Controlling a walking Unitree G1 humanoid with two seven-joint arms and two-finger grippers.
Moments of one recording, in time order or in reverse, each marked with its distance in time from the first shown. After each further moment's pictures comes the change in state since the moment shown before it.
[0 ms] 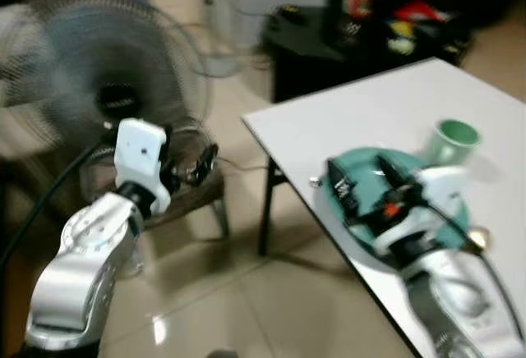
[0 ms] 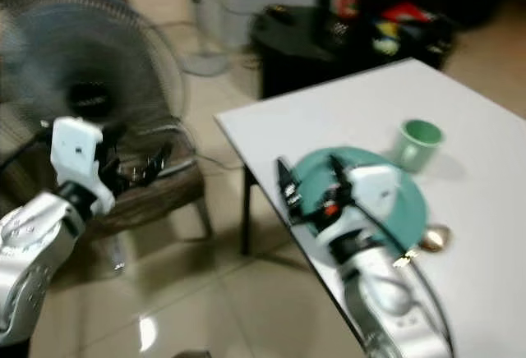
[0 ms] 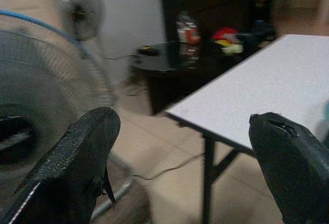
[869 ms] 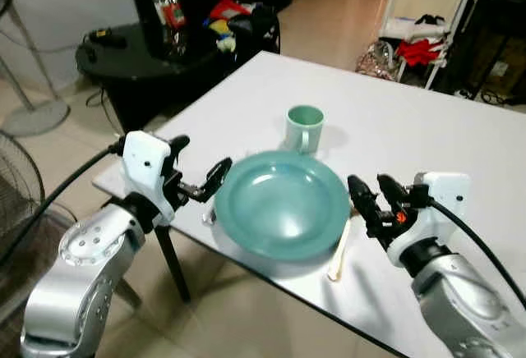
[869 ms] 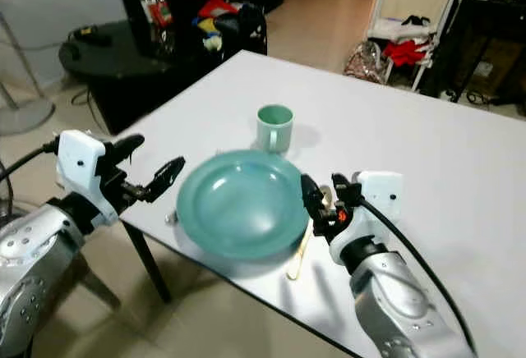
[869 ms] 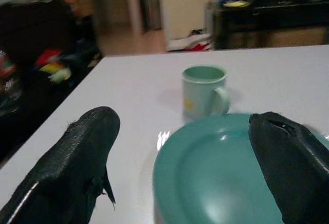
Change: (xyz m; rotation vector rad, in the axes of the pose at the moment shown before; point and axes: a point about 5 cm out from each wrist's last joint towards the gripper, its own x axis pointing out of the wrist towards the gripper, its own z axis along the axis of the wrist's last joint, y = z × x) left arm -0.012 -0.008 -0.006 -0.050 0.017 -0.135; right arm -0.009 -0.002 -0.011 0.042 0.205 -0.078
